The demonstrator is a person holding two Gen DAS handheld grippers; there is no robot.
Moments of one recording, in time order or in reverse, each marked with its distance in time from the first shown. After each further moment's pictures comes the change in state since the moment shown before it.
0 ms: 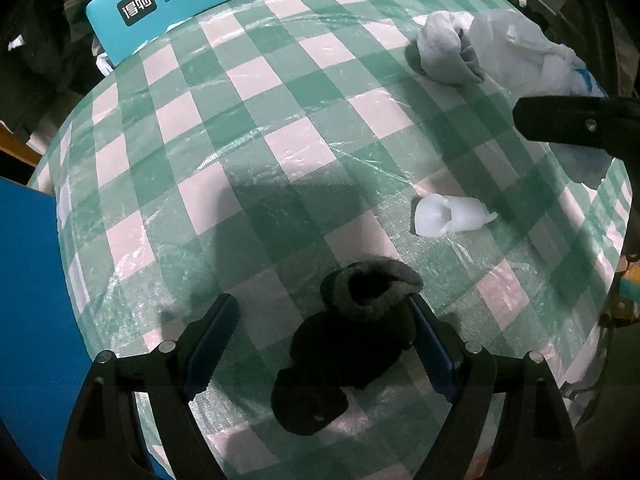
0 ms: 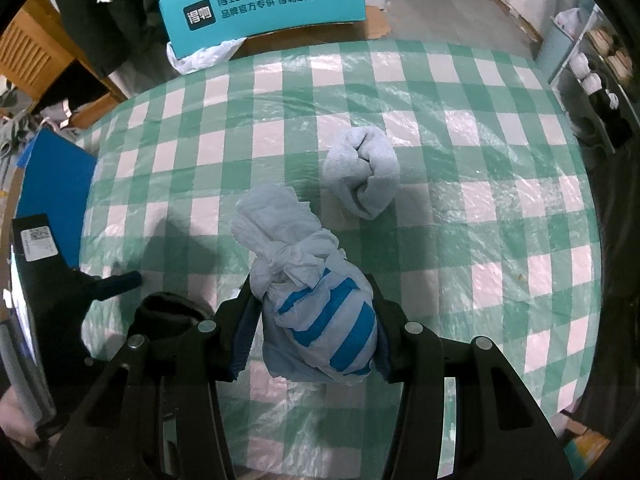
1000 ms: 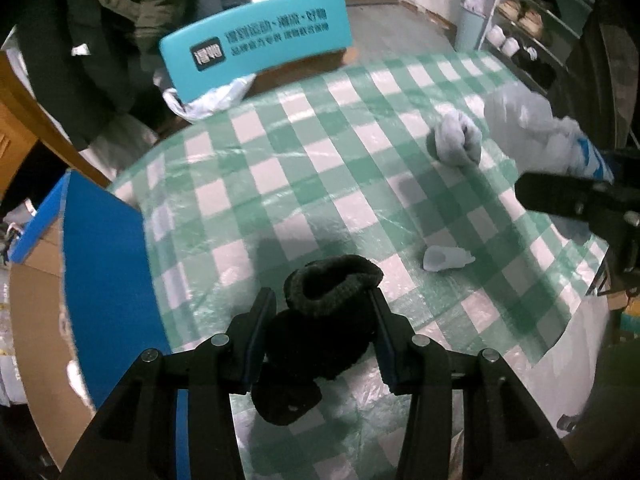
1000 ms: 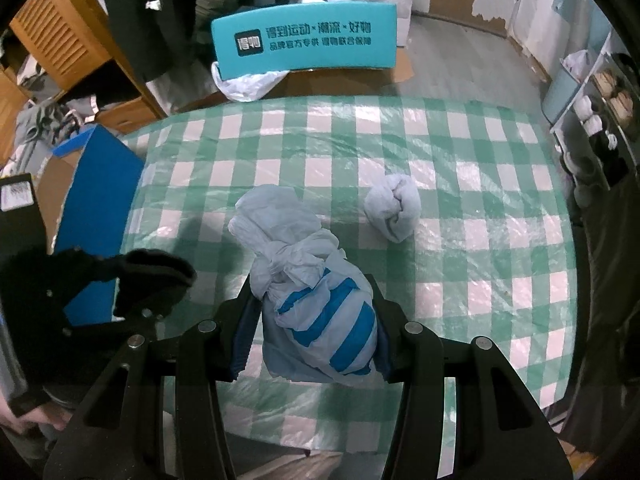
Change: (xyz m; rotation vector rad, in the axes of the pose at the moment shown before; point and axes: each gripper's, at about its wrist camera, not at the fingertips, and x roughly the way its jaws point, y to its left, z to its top) left arm -0.090 0.034 -0.012 -0.086 -0.170 0.061; right arm -0.060 0.046 -0.004 -0.097 -0.096 0.001
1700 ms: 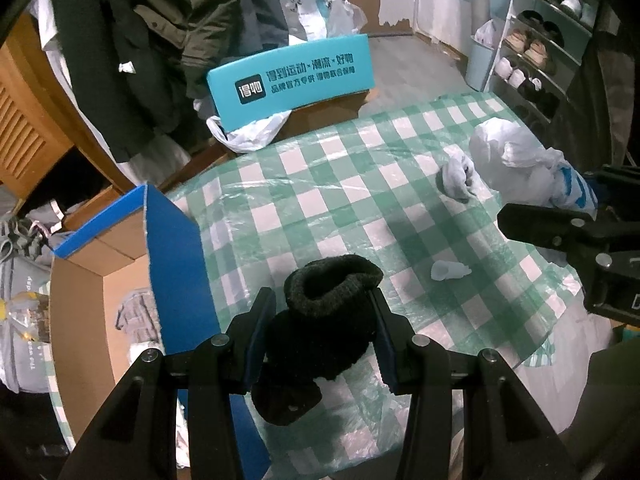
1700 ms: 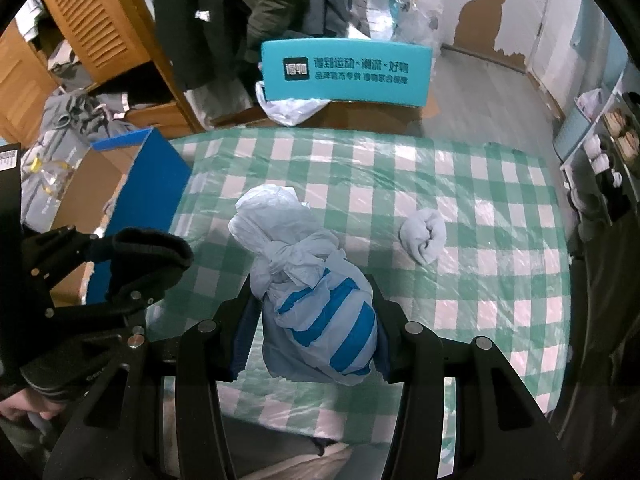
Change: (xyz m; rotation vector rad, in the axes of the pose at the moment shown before) left arm -0.057 0.026 -0.009 -0.034 -0.103 0.043; right arm -0.037 0.044 0.001 -0.090 -0.073 0.032
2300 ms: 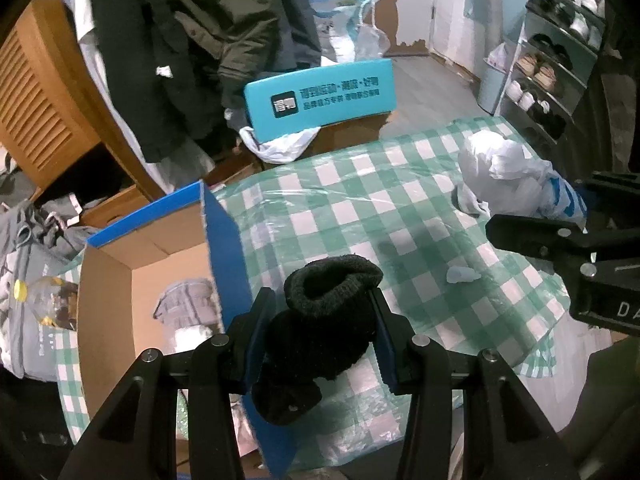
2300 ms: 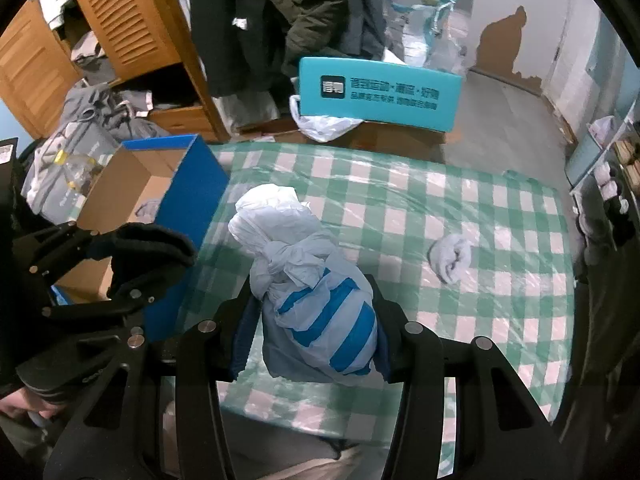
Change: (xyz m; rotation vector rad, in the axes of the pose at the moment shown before) left arm -0.035 0.036 -0.014 -0.058 -0.060 0.026; right arm -0.015 0.045 0.011 -0.067 -0.033 0.032
